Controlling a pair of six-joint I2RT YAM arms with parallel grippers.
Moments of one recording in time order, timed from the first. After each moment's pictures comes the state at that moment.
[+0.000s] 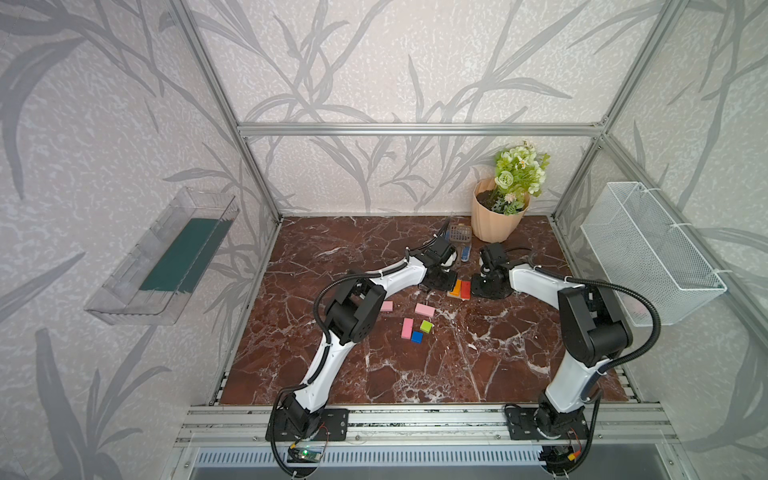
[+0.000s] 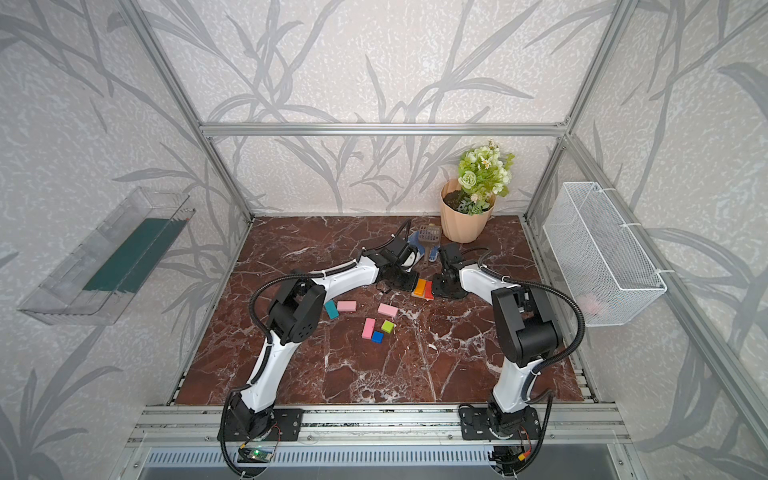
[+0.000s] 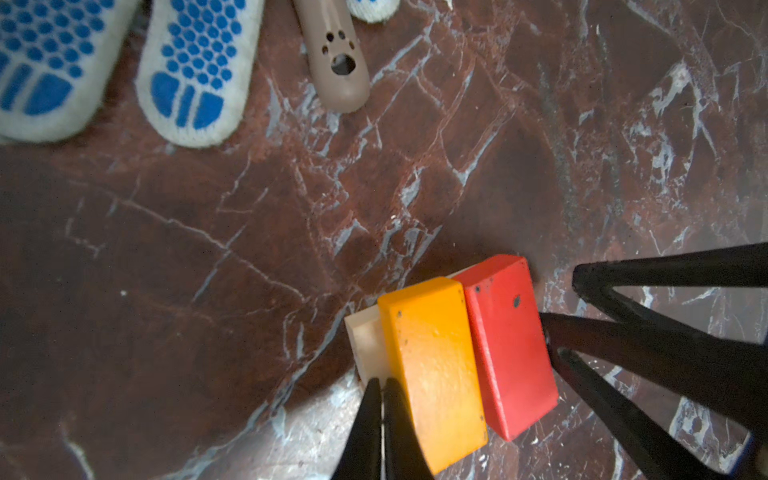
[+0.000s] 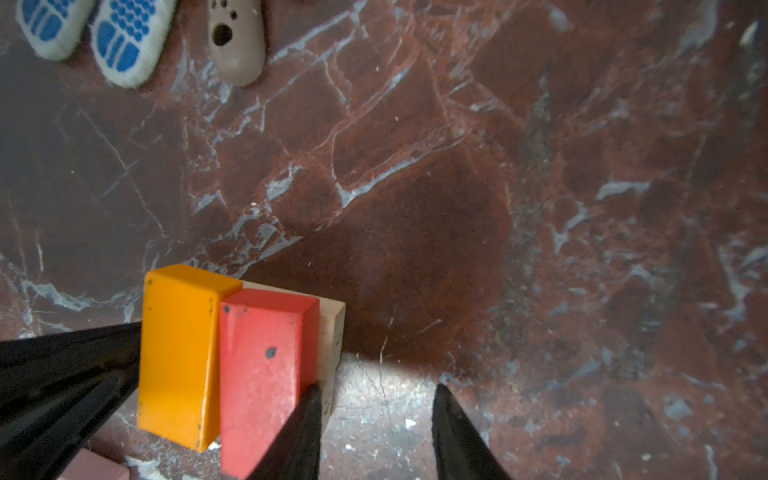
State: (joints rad) left arm -0.72 2.31 1.82 -0.53 0.22 -0.36; right arm 0.29 1.80 1.10 -0.49 -0.05 0.43
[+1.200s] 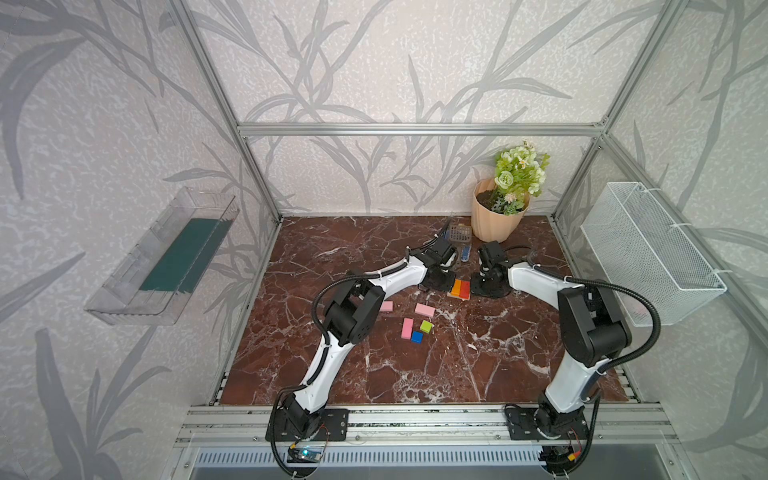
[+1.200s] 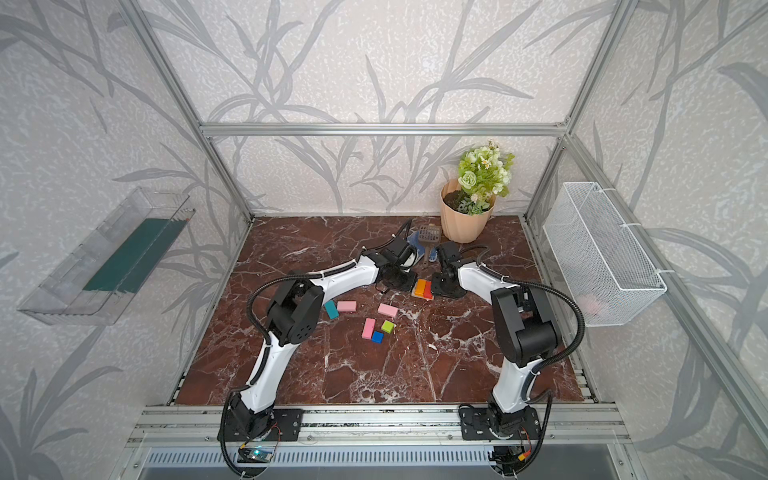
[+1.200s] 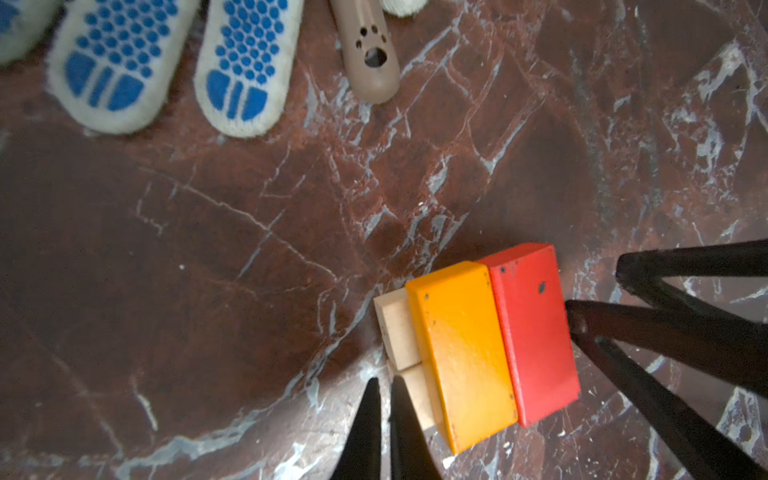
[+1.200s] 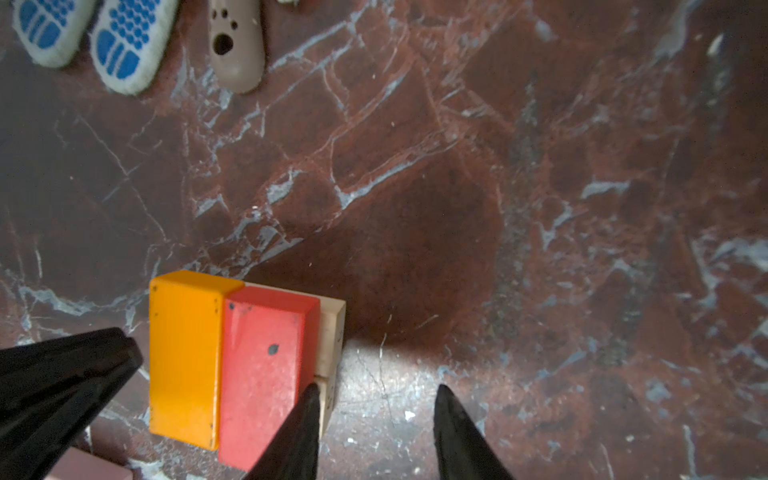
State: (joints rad) left arm -0.73 2.28 1.81 -0.58 0.14 -0.33; right arm 0.29 1.80 1.13 -0.53 -0.01 0.44
